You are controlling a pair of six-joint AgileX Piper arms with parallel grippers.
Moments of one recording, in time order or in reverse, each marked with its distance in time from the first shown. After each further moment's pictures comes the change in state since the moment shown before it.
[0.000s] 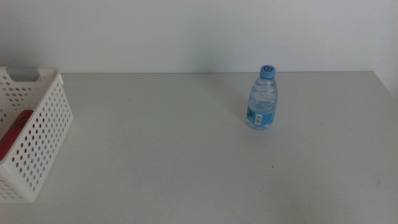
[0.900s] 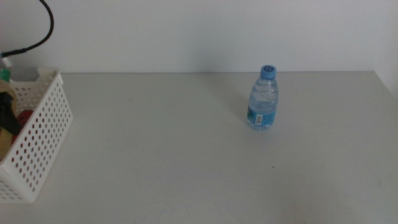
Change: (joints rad) left arm 0.065 0.463 -0.041 -0.099 -0.106 0.273; right arm 0.000 0.000 0.000 0.000 0.000 0.000
